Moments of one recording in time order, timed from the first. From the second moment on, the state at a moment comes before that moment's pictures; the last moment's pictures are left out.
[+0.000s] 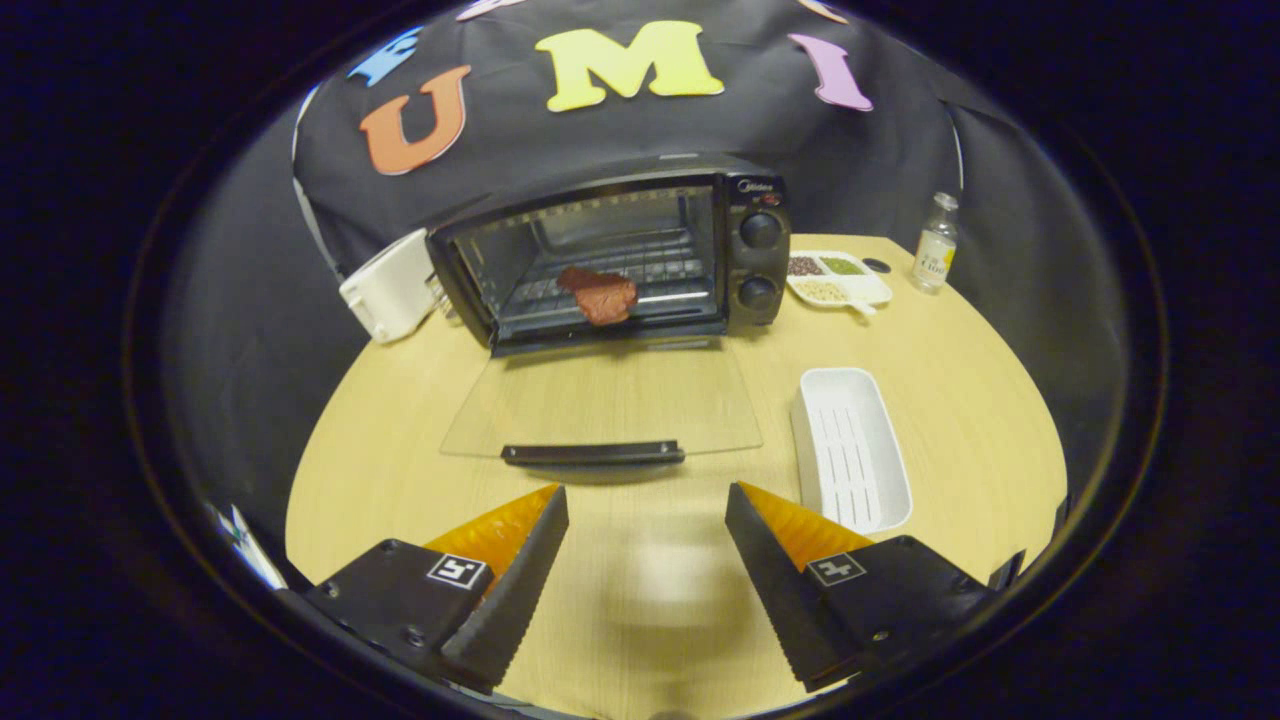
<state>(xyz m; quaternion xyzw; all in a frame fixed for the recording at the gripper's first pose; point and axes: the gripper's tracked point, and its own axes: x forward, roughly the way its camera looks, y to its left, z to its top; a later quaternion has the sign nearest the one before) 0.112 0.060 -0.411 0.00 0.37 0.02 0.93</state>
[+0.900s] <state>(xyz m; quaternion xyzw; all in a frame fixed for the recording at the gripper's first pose) 0.168 0.081 -0.476 -0.05 0.43 0.04 0.90</state>
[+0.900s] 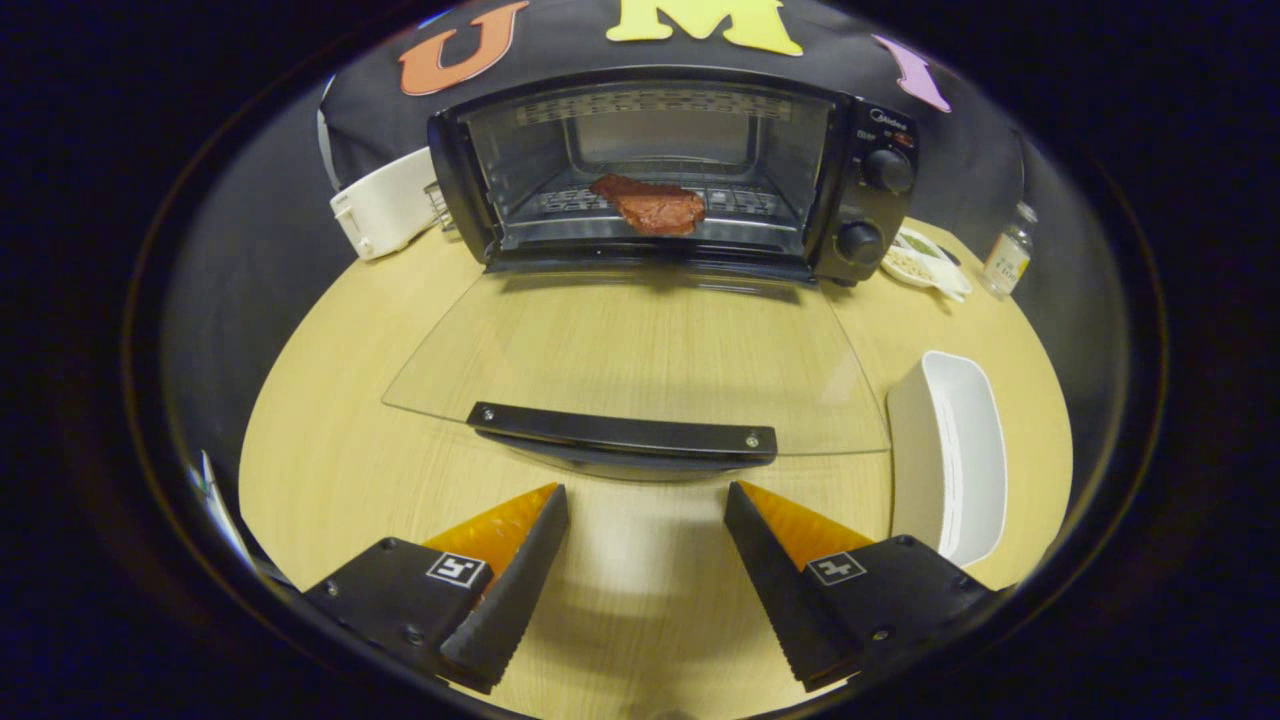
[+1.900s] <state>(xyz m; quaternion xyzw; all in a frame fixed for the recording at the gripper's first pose) 0.200 0.096 -0.373 0.00 0.37 0.08 0.92</state>
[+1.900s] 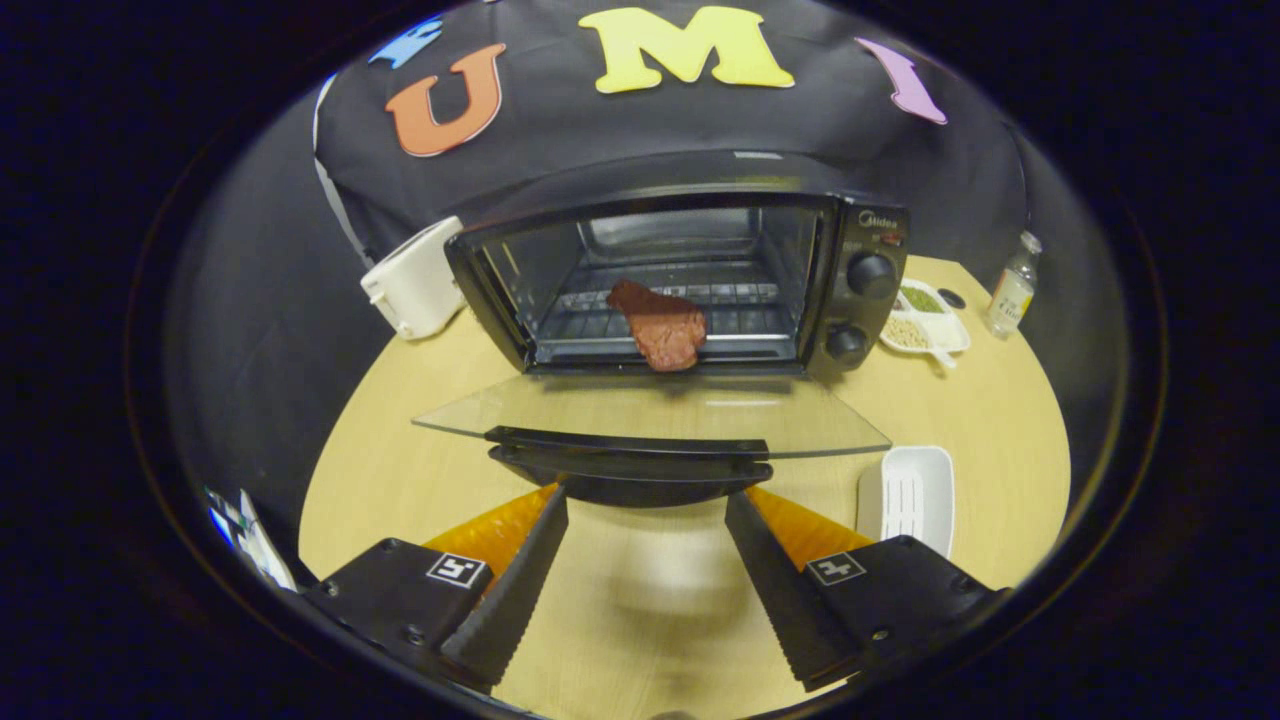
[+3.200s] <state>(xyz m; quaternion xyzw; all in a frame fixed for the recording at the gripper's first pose) 0.245 0.095 -0.280 0.02 0.29 0.06 0.95</state>
